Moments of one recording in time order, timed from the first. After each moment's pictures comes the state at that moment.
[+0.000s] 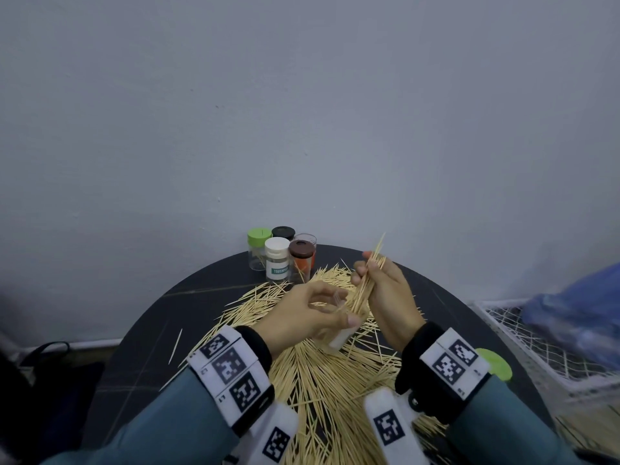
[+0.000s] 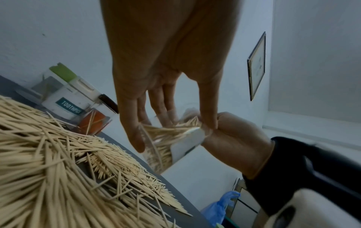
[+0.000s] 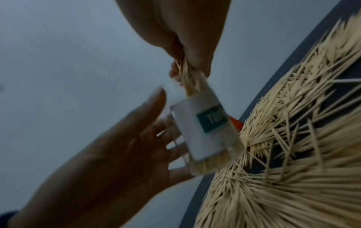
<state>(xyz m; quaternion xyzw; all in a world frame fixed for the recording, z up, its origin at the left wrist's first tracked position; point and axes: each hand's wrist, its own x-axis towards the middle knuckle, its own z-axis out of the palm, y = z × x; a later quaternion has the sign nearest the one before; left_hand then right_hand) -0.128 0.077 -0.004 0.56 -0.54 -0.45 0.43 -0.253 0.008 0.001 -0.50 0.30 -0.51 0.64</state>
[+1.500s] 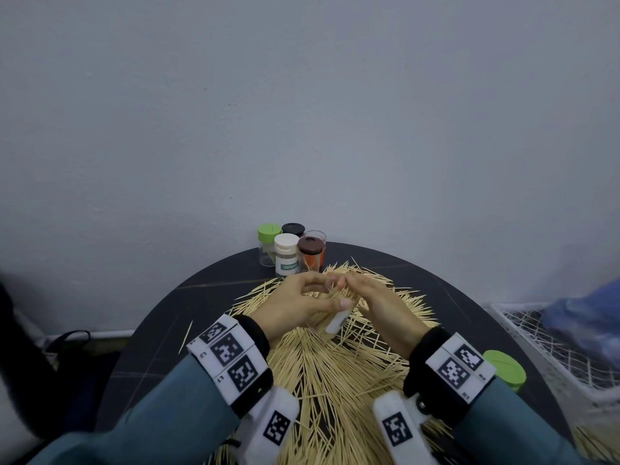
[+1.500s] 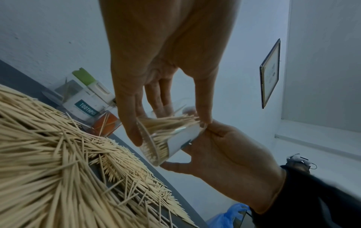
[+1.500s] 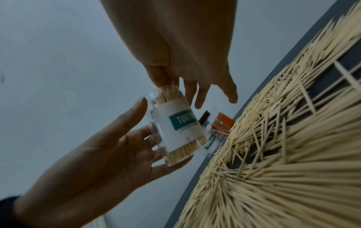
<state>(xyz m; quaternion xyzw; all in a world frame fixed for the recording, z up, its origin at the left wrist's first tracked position) -0.119 0.077 -0.005 0.59 -0.50 -0.42 0.47 -0.260 0.004 -0.018 -0.68 0.31 -0.30 0.59</state>
